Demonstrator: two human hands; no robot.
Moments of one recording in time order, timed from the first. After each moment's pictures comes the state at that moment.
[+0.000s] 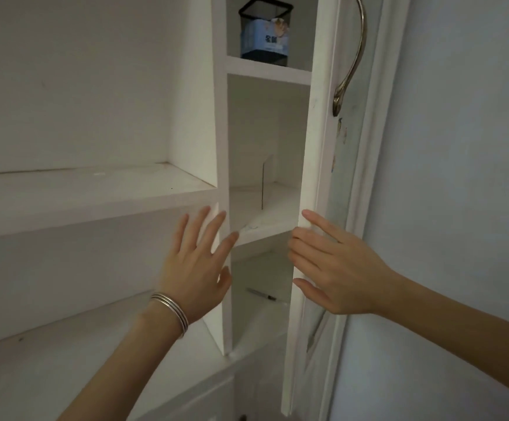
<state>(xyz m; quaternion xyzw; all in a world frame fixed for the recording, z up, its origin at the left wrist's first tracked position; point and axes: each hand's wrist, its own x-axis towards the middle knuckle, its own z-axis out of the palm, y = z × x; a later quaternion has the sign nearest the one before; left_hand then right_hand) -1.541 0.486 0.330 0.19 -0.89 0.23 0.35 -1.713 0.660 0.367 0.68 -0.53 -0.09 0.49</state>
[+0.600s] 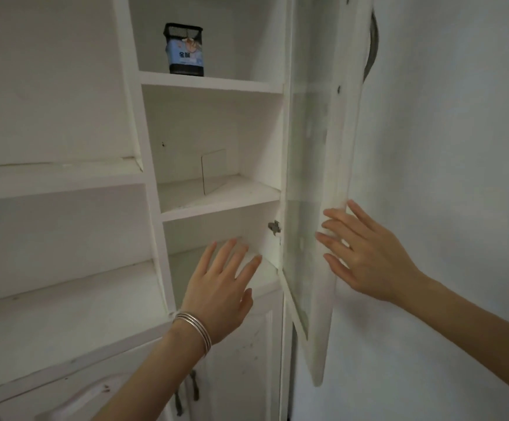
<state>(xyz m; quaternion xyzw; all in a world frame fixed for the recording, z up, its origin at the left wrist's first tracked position) -1.625 0.717 0.295 0.20 -0.92 0.20 0.27 -1.843 0.871 0.341 0.64 -0.59 0.02 0.50</state>
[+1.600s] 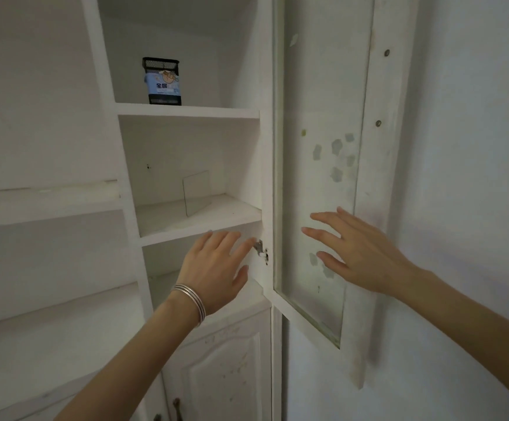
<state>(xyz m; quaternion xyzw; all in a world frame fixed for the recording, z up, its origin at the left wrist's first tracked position) -1.679 0.716 0.356 0.17 -0.91 0.21 0.31 -1.892 0.886 0.380 0.65 -0.66 0.08 0.36</state>
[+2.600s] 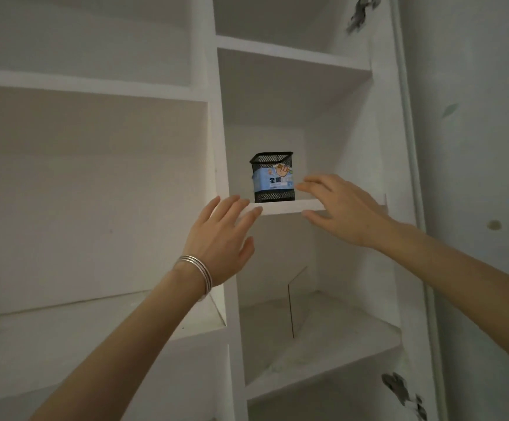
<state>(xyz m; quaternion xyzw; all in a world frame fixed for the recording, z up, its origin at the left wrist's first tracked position) -1.619 0.458 0.547 0.20 -0.80 0.39 0.40 -1.824 0.574 0.578 0.64 -0.59 0.25 0.42</state>
